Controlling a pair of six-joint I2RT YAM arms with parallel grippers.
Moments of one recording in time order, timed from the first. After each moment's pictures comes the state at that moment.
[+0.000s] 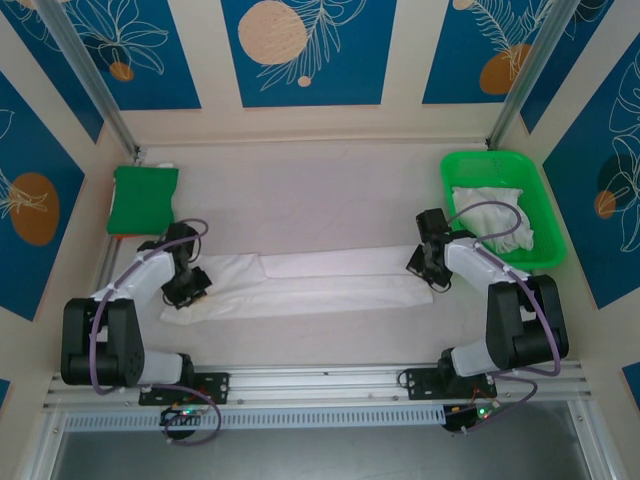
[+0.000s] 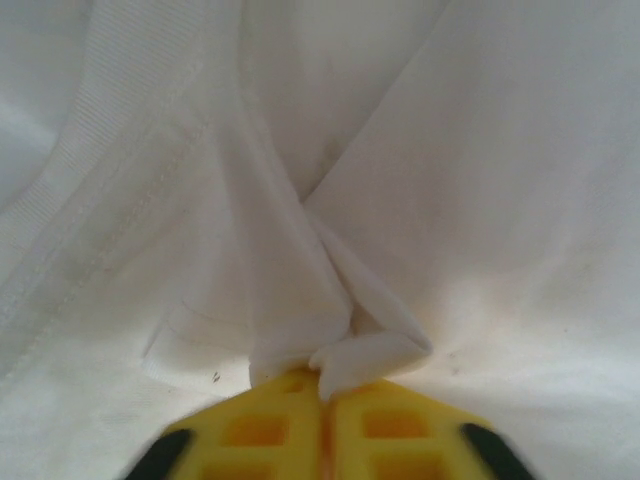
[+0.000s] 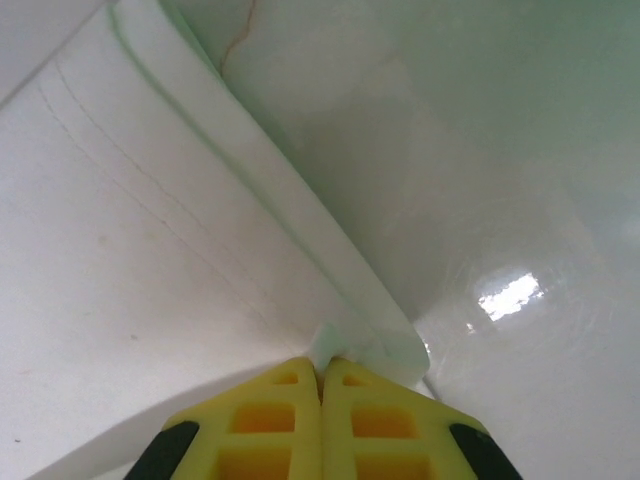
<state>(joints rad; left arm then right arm) -0.03 1.36 0.74 -0.88 -0.02 -0.66 0.17 1.42 0.78 -0.70 0.11 0.75</state>
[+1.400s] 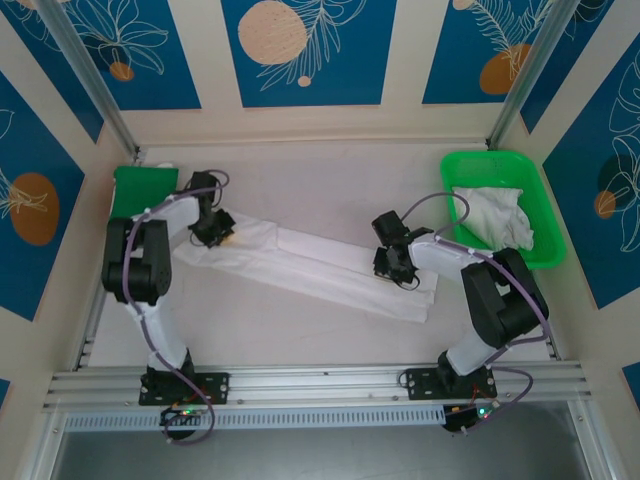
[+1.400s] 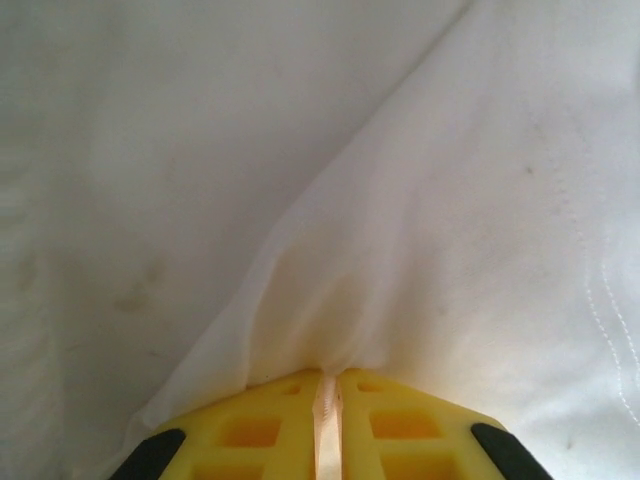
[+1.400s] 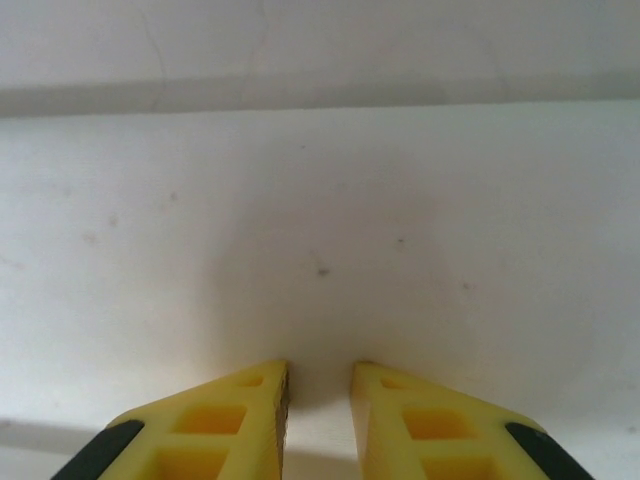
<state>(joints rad) -0.09 1.96 1.31 -0.63 0.13 -0.74 0.44 1.59 0.84 -0.59 0.07 0.76</state>
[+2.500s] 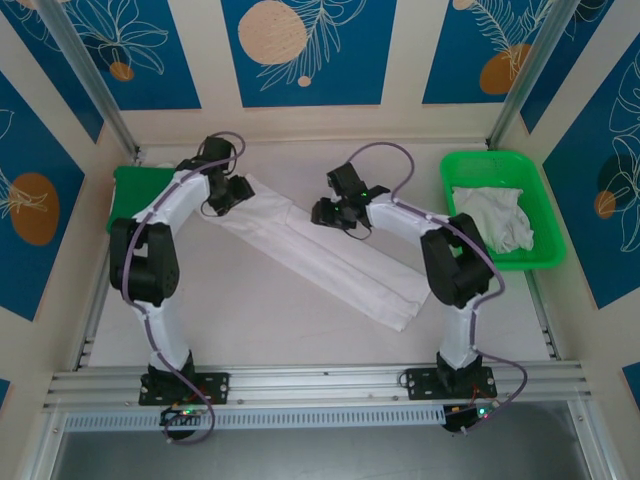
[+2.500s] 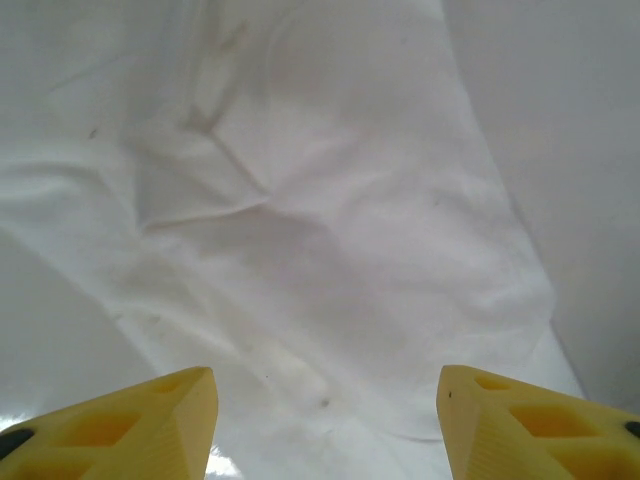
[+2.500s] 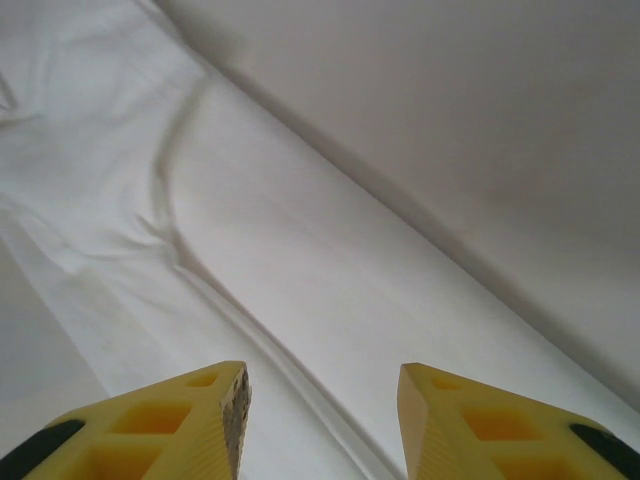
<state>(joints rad) -0.19 1.92 1.56 -0.76 0.06 -0.67 0.56 1.98 1.46 -0.43 -0.16 0.60</state>
